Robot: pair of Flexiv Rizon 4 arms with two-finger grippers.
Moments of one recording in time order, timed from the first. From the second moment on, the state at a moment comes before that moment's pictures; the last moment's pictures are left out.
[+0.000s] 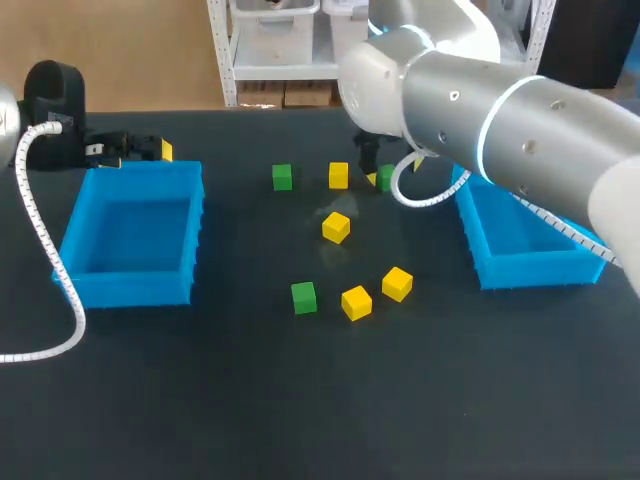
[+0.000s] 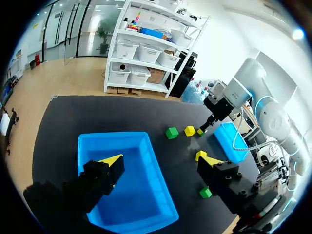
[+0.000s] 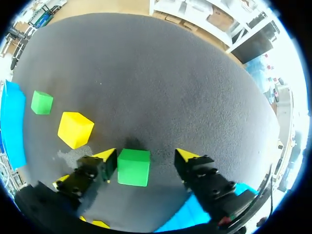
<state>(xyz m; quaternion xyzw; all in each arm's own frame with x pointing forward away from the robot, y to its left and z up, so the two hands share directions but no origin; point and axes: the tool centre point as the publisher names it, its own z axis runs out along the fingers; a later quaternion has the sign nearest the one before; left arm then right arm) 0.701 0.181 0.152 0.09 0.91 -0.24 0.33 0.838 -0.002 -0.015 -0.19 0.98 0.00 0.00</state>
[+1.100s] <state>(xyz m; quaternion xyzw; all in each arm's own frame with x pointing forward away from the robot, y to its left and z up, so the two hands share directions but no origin) 0.701 0.181 0.152 0.09 0.91 -0.24 0.33 0.849 -0.042 0.077 -0.18 0.98 -0.03 0.03</state>
